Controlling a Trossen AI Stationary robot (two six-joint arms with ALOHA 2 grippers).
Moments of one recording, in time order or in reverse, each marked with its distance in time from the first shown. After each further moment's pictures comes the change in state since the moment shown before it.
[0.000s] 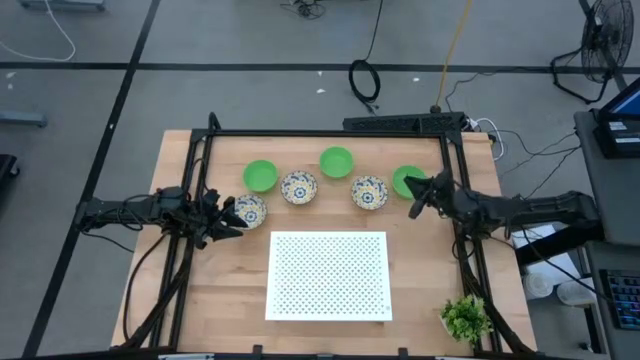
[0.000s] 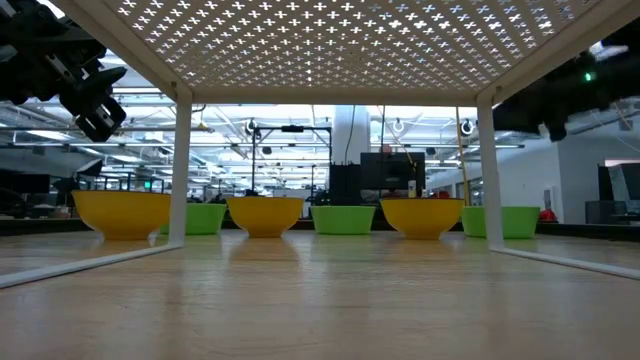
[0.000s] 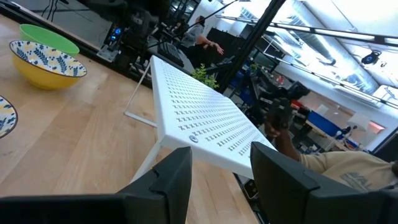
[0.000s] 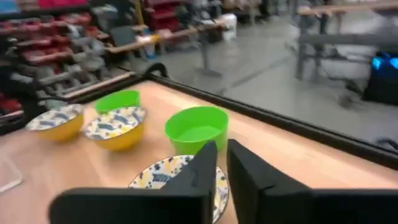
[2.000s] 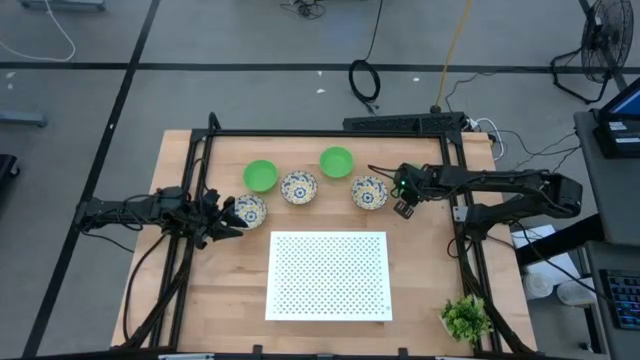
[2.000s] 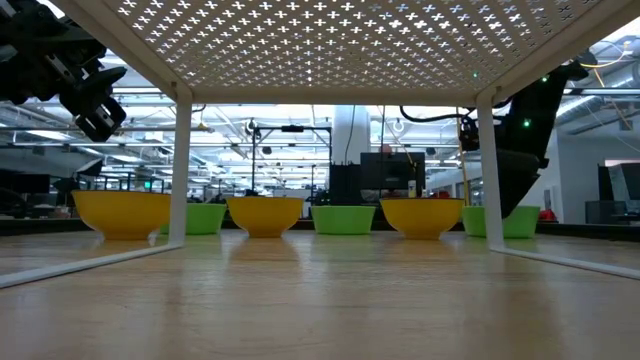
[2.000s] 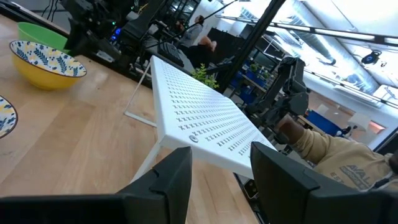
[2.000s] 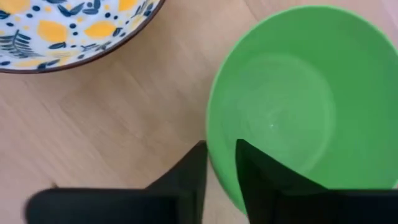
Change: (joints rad) left arm 0.000 0.000 0.000 0.000 0.000 0.000; right arm -0.402 0.823 0.434 -0.650 -0.509 -0.110
